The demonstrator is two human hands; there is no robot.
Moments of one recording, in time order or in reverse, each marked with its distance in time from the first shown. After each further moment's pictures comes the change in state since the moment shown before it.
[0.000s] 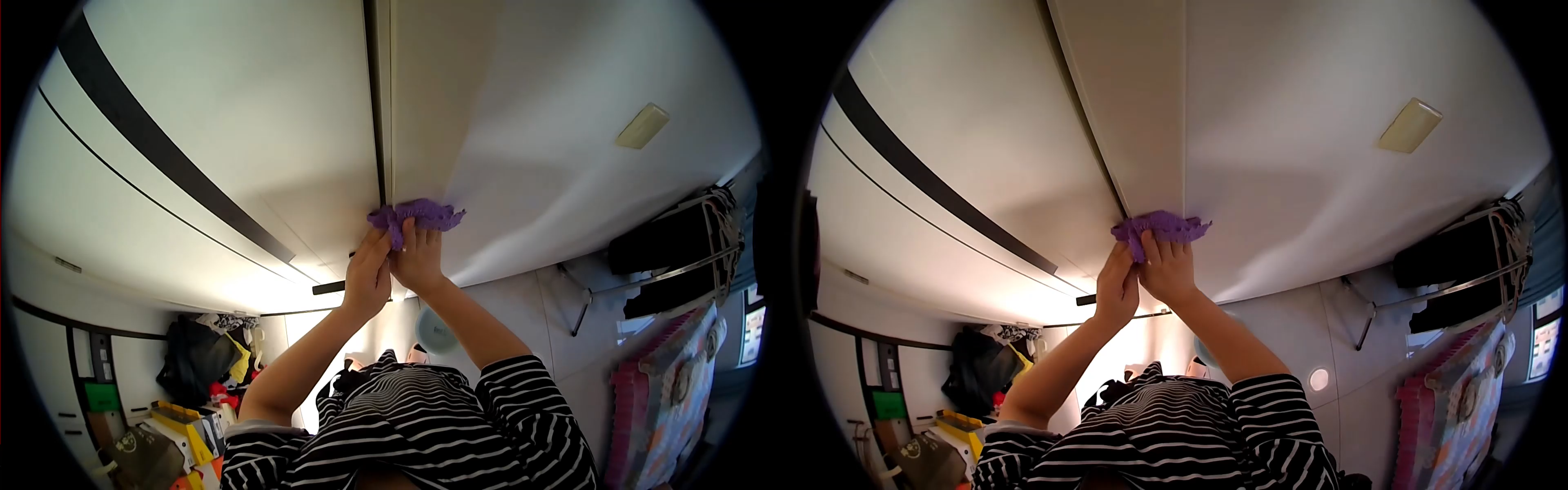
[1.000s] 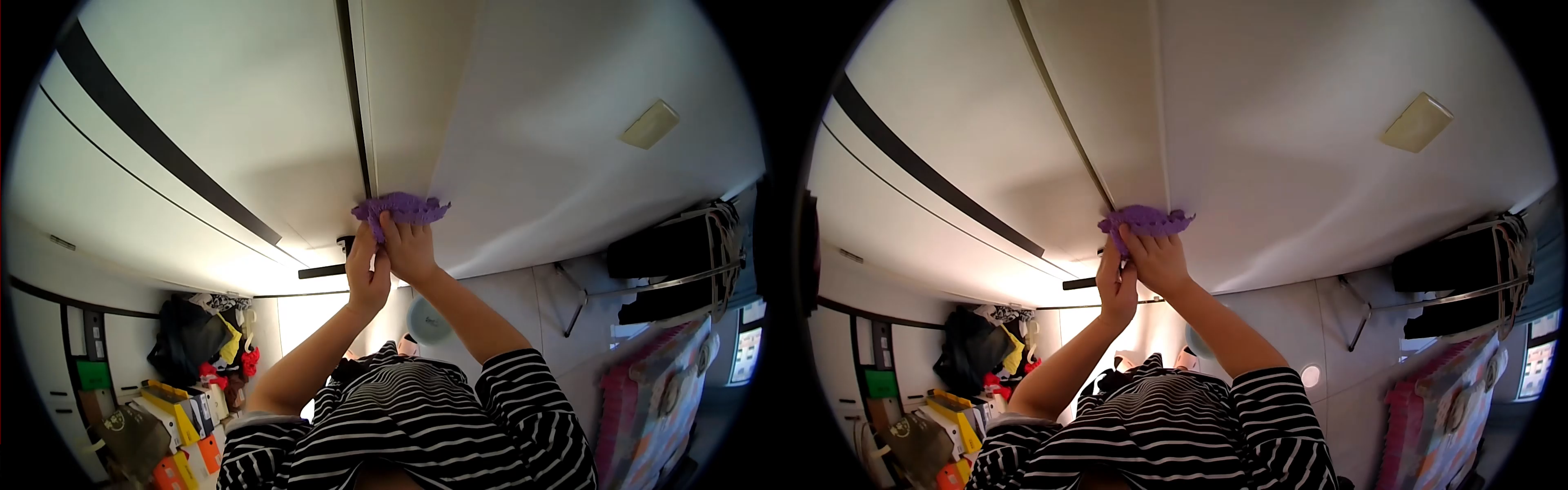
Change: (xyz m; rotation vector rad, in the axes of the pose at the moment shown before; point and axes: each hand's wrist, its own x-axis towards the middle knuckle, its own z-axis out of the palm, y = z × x) left_hand -0.018 0.004 0.042 -0.138 0.260 -0.131; right_hand -0.004 0.011 -0.014 0.058 -0.099 -0.108
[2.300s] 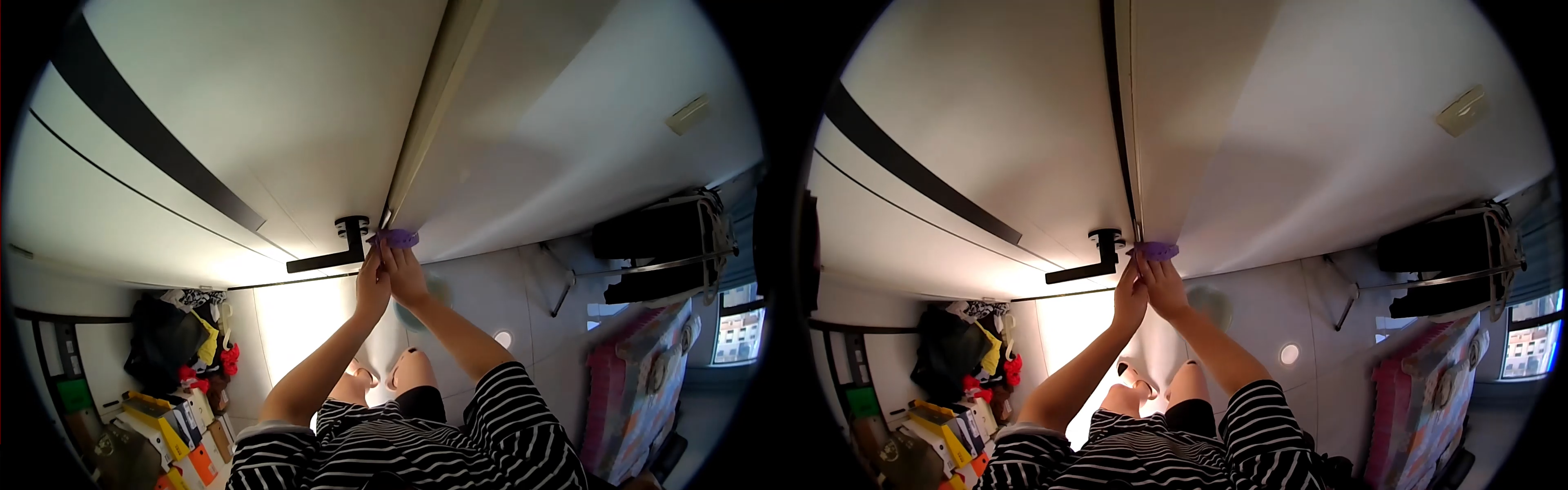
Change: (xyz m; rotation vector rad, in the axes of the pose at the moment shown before) left_hand -0.104 -0.120 0.007 -0.002 -0.195 -0.555; right_hand -0.169 -0.026 0.061 0.046 -0.450 0.246
